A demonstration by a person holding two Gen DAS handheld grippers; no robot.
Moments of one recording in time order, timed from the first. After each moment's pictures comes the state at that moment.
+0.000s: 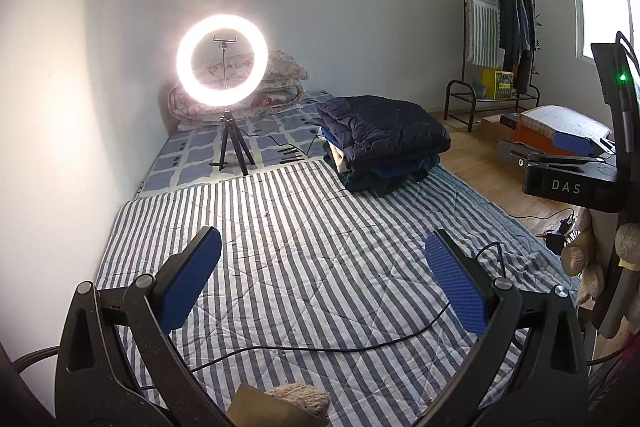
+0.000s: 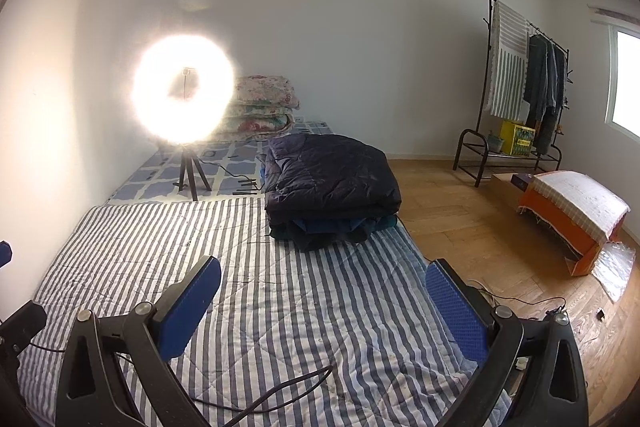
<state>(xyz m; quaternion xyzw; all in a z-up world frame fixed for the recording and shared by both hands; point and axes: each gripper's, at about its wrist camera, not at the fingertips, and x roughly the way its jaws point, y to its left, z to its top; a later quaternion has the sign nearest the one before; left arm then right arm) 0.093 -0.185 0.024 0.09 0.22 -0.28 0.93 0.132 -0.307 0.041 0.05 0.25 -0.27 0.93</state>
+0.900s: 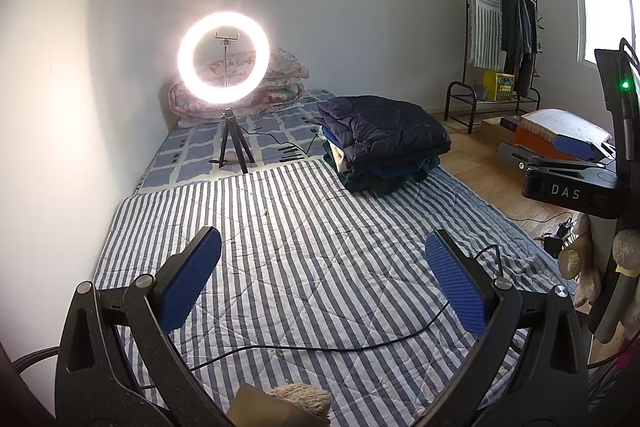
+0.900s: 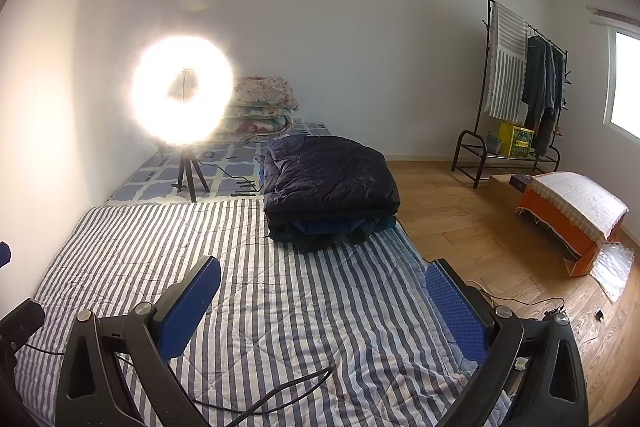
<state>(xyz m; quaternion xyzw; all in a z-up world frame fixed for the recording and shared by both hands) 0.094 -0.185 0.022 0.08 0.23 -0.28 0.93 0.131 -0.305 0.042 0.04 0.25 -0.28 0.93</state>
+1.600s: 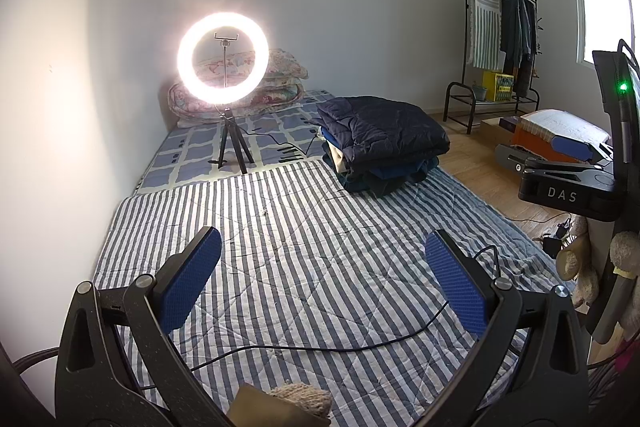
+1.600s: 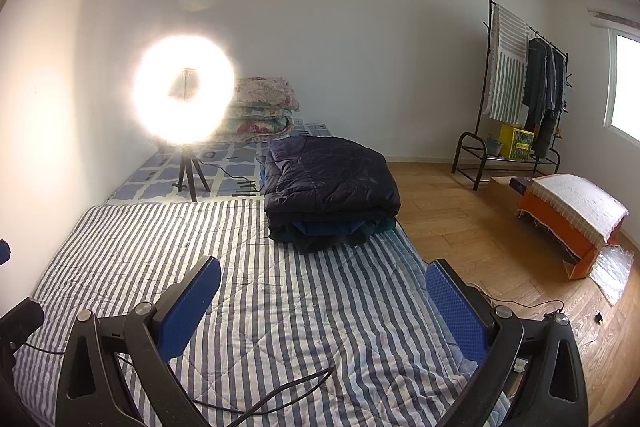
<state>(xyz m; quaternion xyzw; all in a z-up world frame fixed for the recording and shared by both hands) 0.094 -0.185 0.022 0.08 0.23 -0.28 0.93 0.131 -0.306 0.044 0.04 0.25 -0.28 0.93</state>
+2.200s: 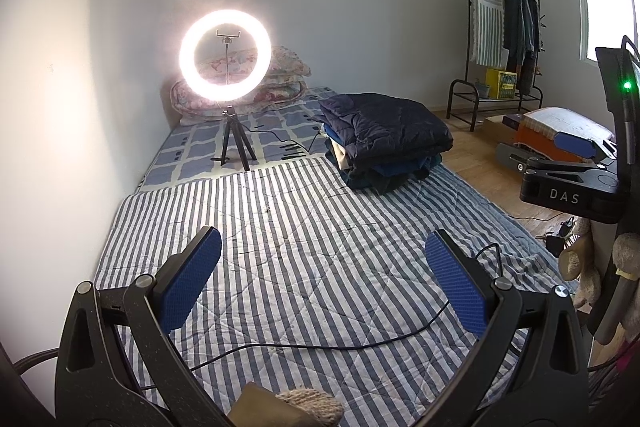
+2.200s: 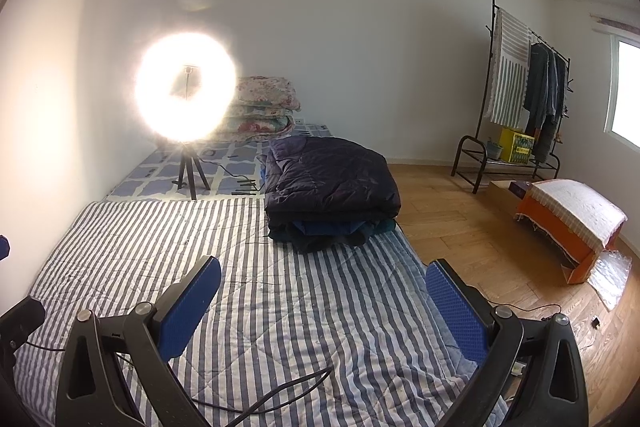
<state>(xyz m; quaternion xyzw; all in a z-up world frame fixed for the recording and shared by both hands) 0.091 -0.188 0.022 0.08 0.23 -0.27 0.93 0.133 -0.304 0.042 0.03 0.25 -0.28 0.93</state>
